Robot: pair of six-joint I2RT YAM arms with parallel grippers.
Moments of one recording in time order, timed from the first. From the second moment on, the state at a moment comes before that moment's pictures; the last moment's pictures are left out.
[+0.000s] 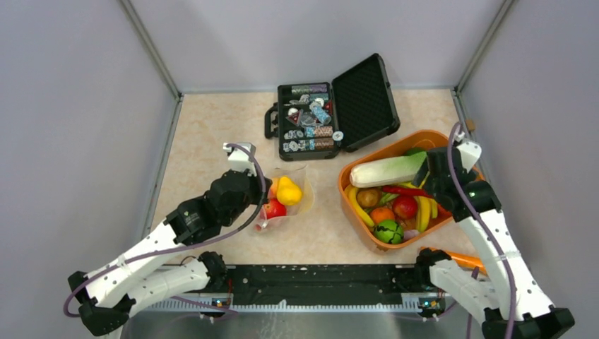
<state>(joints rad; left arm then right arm) -0.91 0.77 0.87 -0.55 -0.44 -0.56 0.36 0.85 1.01 -1.03 0.57 0.65</state>
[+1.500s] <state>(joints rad) -0.91 0.77 0.89 -0.55 -0.38 -0.51 -0.19 1.25 0.94 -0.65 0.29 0.13</state>
